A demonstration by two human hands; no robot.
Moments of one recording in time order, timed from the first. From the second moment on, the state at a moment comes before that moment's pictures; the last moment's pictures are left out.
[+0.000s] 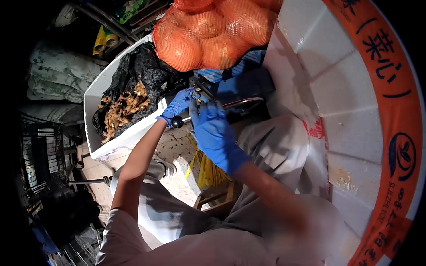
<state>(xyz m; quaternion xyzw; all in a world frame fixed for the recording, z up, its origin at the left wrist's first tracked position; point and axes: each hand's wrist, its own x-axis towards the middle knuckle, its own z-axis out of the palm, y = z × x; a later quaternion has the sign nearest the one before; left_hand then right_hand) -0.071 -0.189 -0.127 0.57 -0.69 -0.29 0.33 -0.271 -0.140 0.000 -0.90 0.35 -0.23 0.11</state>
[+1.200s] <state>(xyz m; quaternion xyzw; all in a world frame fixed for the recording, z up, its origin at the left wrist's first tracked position) -0.059 -0.196 -0.126 0.50 -0.68 -0.42 0.32 -0.093 -0.083 -0.191 -0.97 0.21 0.00 0.11</state>
